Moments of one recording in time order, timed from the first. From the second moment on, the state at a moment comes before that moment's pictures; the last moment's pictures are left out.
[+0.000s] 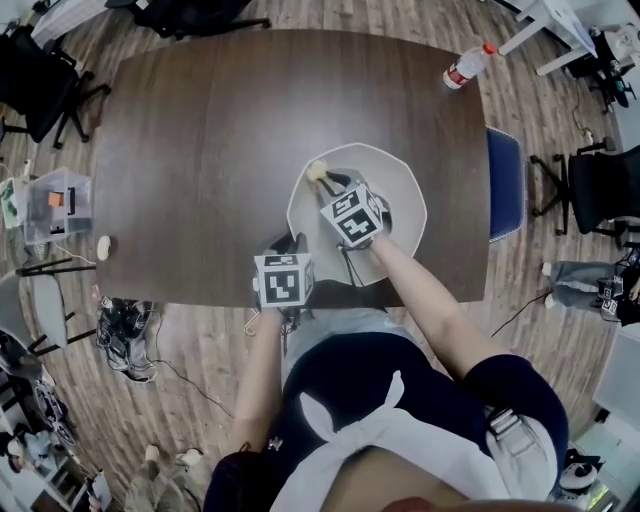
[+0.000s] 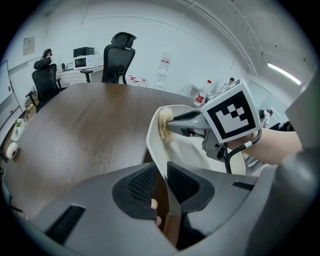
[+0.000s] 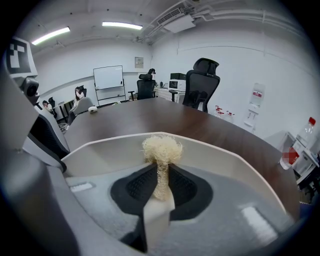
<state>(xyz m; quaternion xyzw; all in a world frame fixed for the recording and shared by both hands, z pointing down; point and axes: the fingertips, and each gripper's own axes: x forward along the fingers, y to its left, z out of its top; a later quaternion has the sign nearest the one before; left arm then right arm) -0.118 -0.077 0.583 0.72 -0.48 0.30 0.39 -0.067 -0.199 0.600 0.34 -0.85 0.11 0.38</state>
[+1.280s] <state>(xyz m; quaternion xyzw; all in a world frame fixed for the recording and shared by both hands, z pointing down) -0.117 -0.073 0.581 0.72 -0.49 0.30 0.39 0.024 -0.226 0.600 0.44 -0.78 0.14 0.42</state>
